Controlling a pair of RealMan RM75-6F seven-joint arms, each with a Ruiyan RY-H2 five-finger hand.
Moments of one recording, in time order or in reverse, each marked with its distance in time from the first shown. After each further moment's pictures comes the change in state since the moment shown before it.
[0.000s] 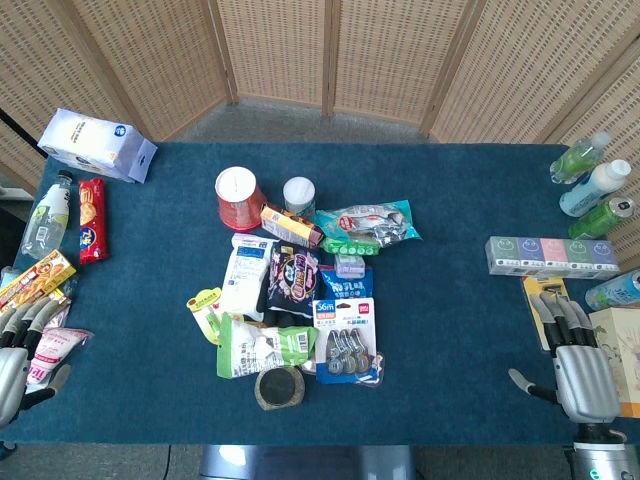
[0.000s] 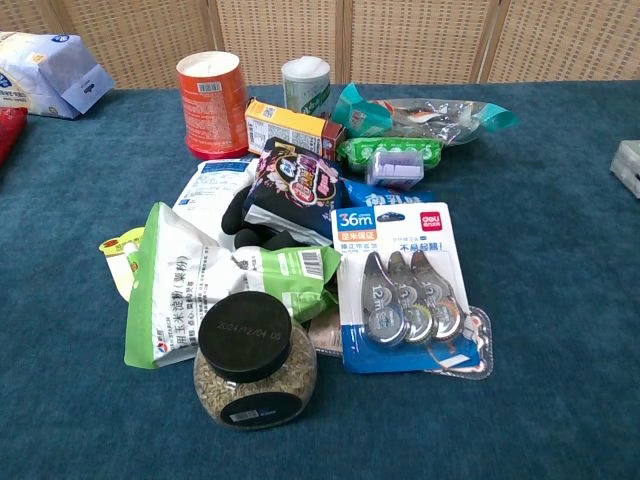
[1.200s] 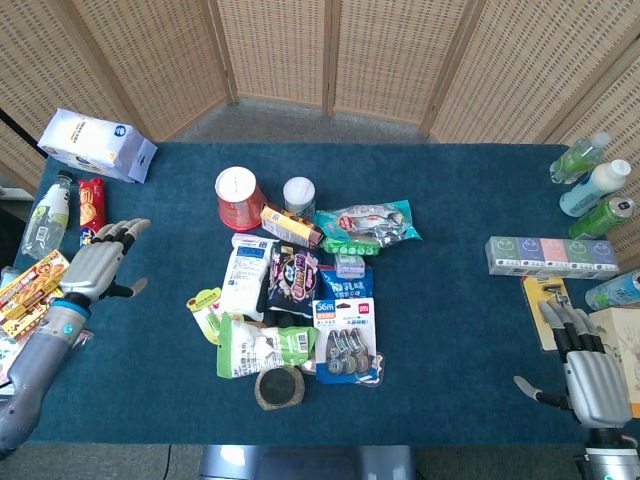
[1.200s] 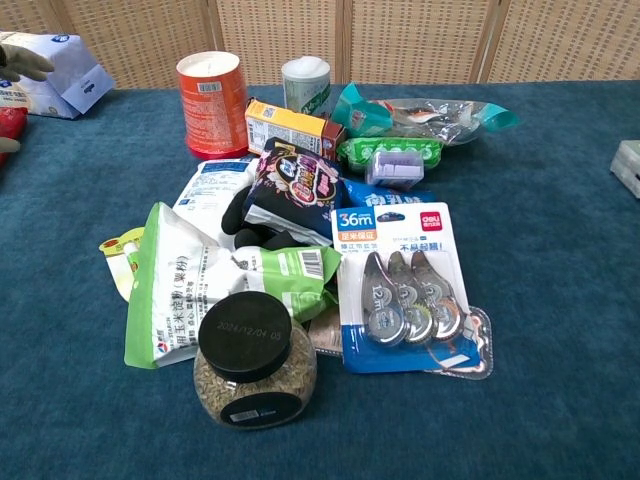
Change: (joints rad) left arm -0.558 -0.103 -0.276 0.193 -0.541 -0.655 0.045; right arm -0.012 0.035 -0.022 0.050 0.004 -0.017 0.140
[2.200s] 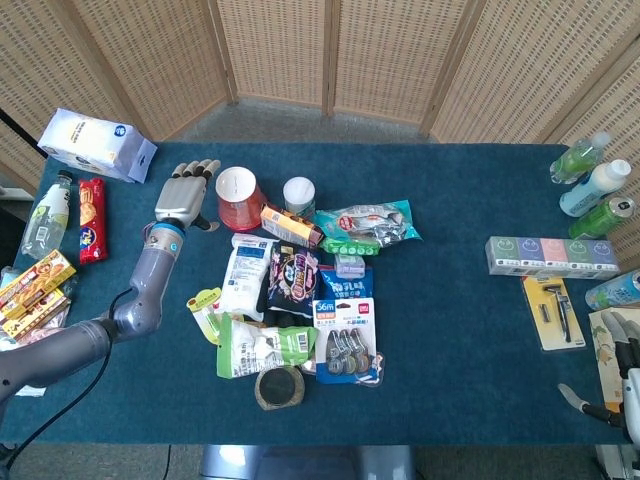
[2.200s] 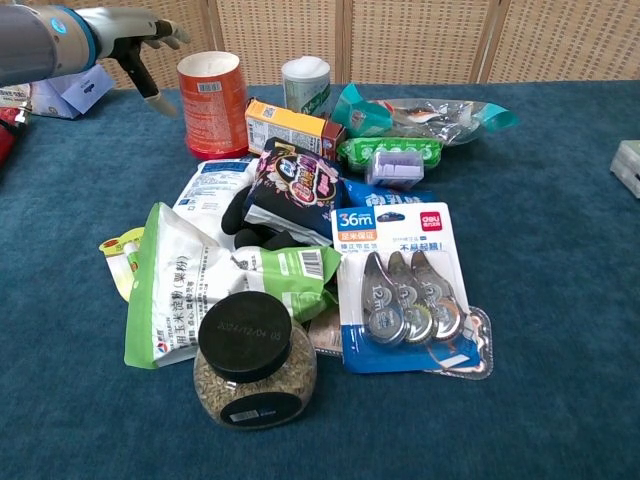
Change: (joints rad) left arm -0.473 -0.454 -0.091 0.628 -0.421 -0.159 0.280; right arm -0.097 0.053 0.007 0.029 0.060 0.094 0.119
